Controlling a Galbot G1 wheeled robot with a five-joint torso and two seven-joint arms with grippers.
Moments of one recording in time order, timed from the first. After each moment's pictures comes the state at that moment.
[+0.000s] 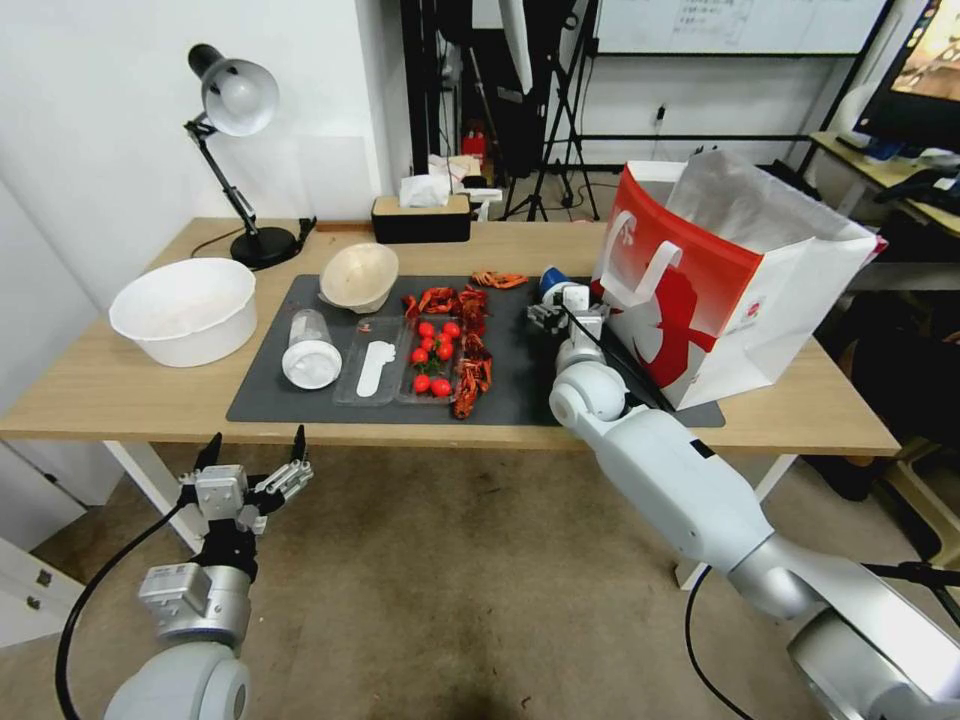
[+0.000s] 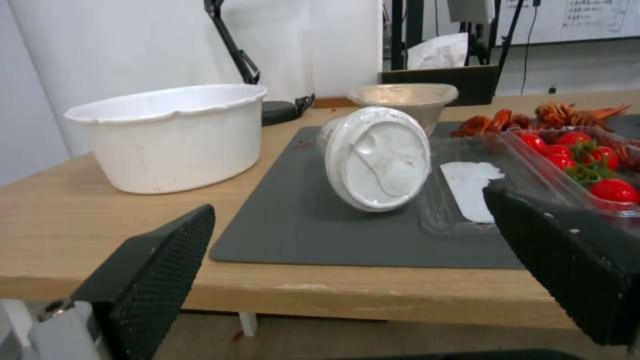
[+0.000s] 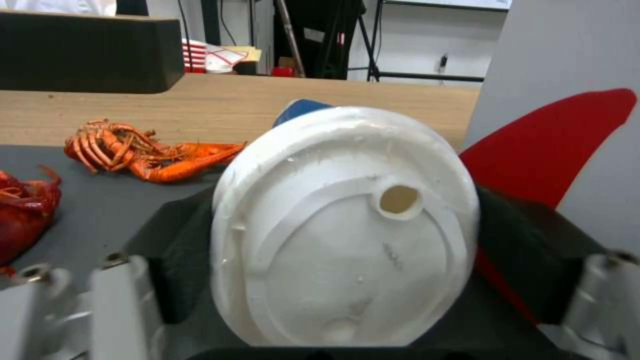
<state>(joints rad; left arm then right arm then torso) 1.68 -1.49 -0.70 -2.19 -0.17 0.02 -0.01 -0.46 1.23 -0.23 1.29 0.65 -0.14 0.61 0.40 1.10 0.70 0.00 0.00</state>
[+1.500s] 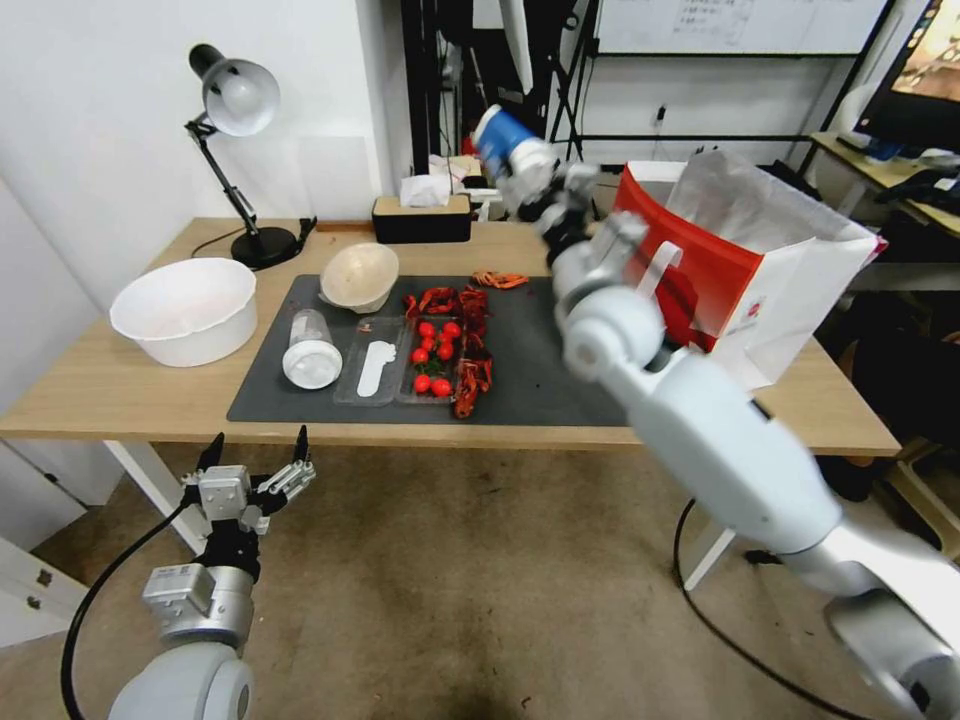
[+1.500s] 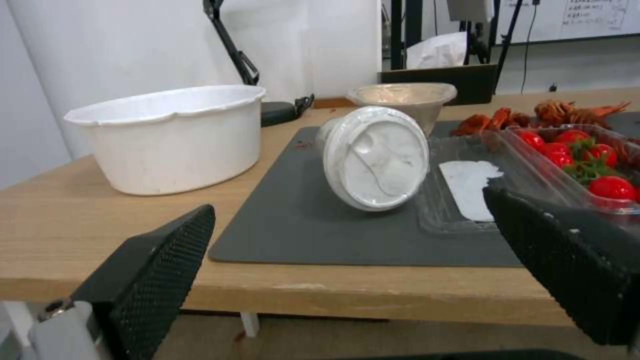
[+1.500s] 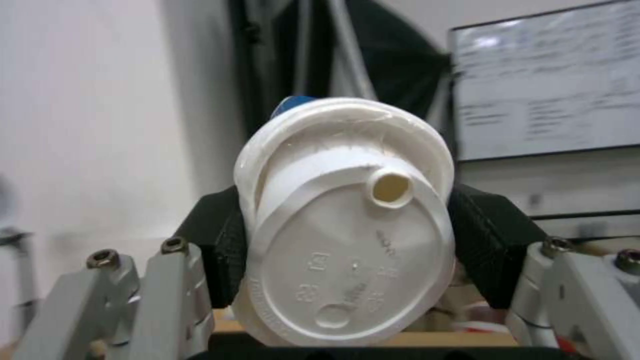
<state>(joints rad) 1.68 -1.49 -0.70 -2.19 -0.16 0.02 0.00 -0.33 1.08 -0.10 1.79 0.83 -0.22 0.59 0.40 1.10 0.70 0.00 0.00</state>
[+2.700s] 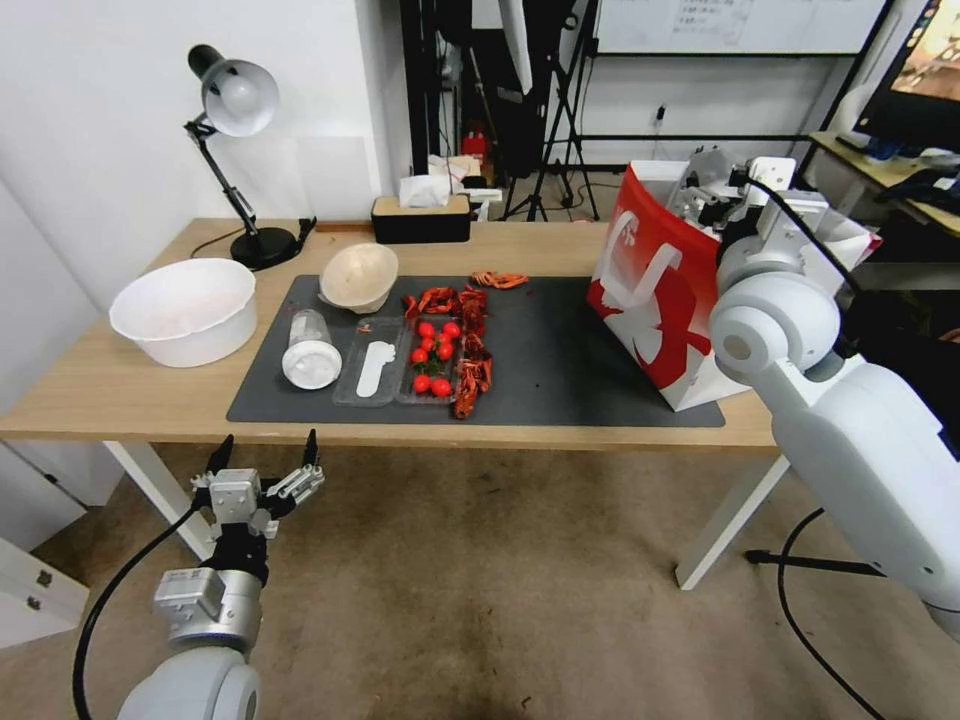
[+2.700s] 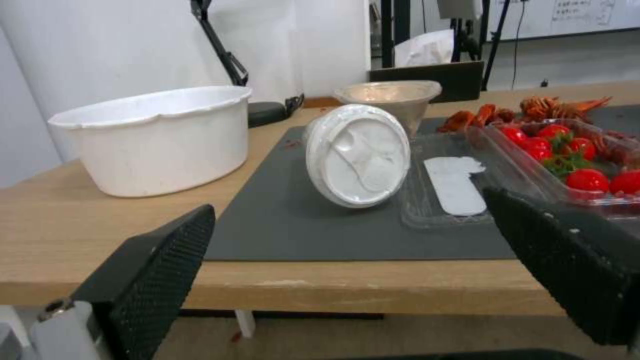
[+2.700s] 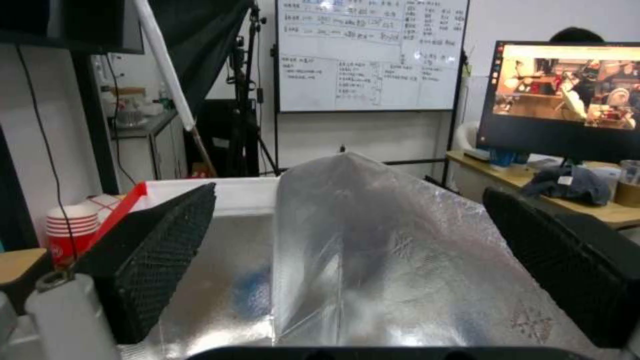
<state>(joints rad) 1.69 -1.50 -0.68 -2.20 -0.13 0.01 0.00 -0.51 0.88 0.12 1.92 0.85 -0.46 0.84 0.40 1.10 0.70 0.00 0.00</state>
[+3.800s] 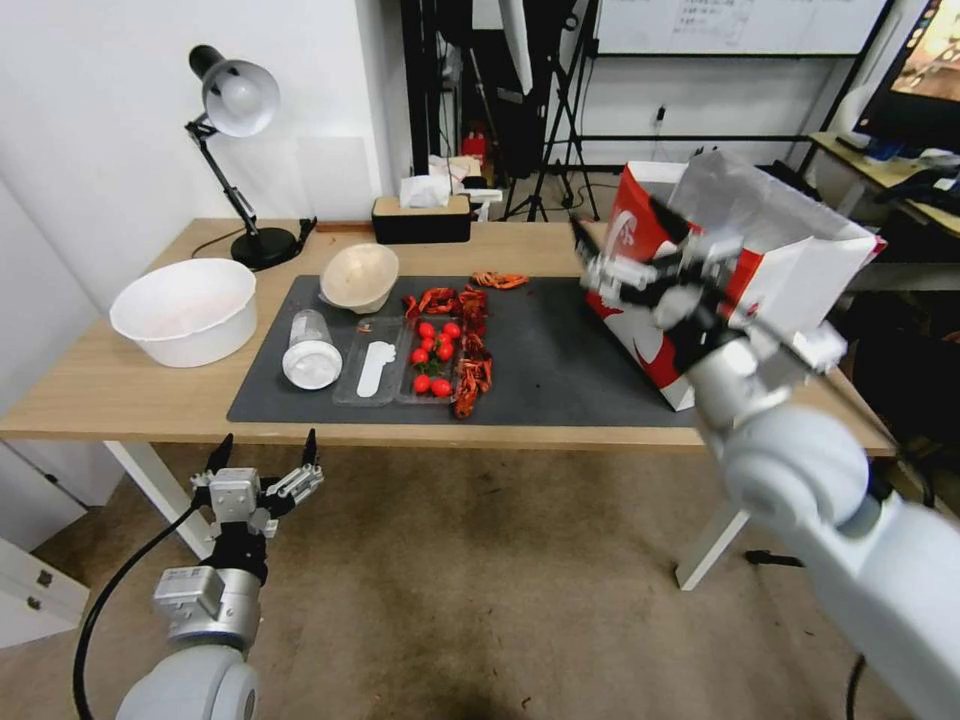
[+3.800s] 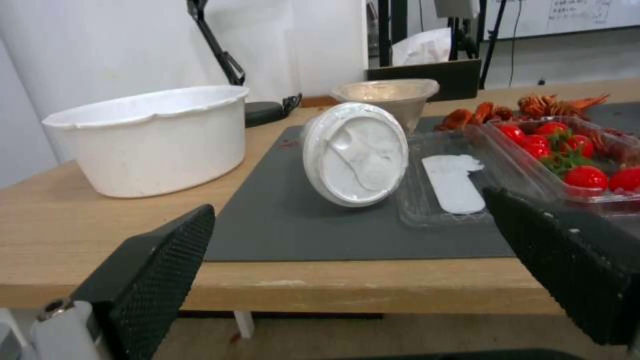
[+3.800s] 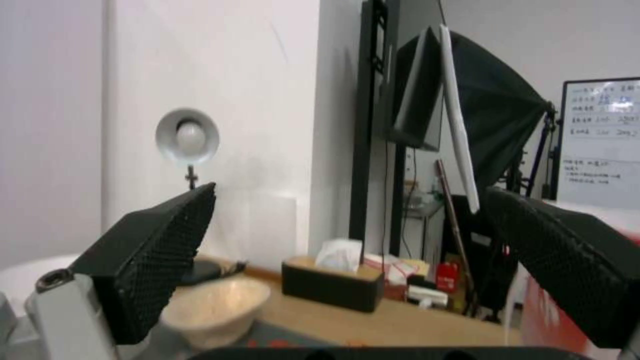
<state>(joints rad) 1.69 -1.49 -0.68 -2.19 -0.13 0.01 0.00 -1.11 0.83 0.25 2.25 0.61 0.06 0.17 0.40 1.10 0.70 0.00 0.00</state>
